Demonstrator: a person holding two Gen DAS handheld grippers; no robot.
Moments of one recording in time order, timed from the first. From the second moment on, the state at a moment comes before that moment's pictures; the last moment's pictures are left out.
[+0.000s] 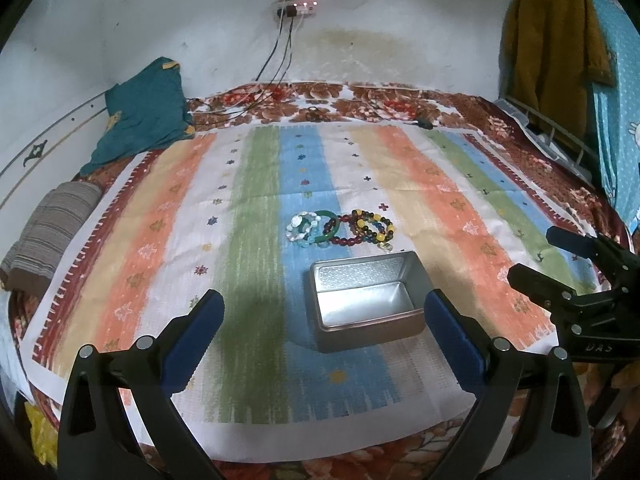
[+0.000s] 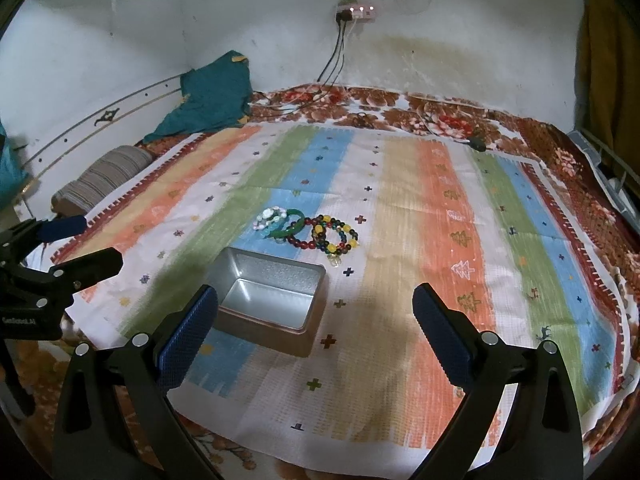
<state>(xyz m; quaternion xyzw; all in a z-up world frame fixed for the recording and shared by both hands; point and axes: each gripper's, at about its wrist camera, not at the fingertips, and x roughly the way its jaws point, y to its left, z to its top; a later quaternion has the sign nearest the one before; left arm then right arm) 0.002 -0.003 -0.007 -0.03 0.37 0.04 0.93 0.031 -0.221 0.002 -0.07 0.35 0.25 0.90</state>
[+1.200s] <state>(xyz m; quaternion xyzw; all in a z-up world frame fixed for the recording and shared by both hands) 0.009 0.010 -0.018 -0.04 0.38 0.05 0.92 0.044 -0.212 -0.009 -0.08 0.37 0.24 0.90</state>
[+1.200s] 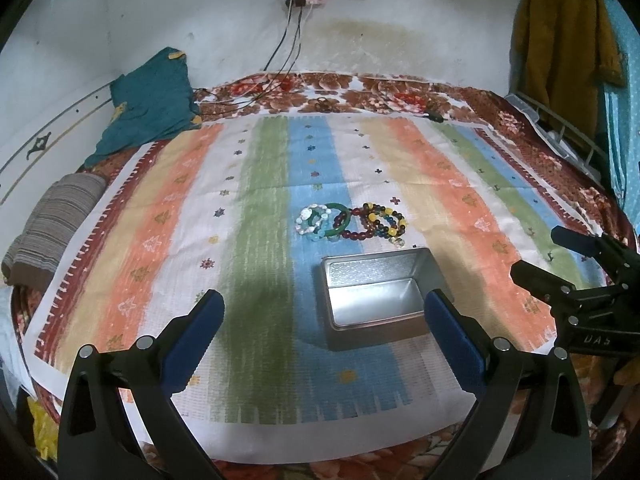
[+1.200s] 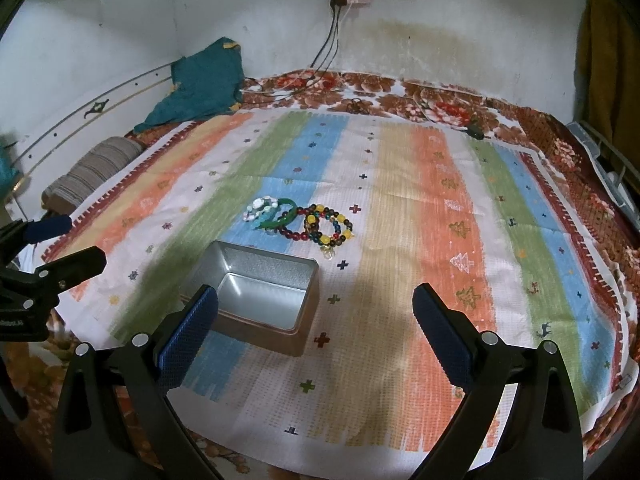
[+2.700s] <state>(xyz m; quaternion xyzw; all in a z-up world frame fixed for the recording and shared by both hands) 0.114 0.049 -0.030 -0.07 0.44 0.11 0.89 0.134 -0.198 -0.020 -0.07 0.44 0.21 0.87</state>
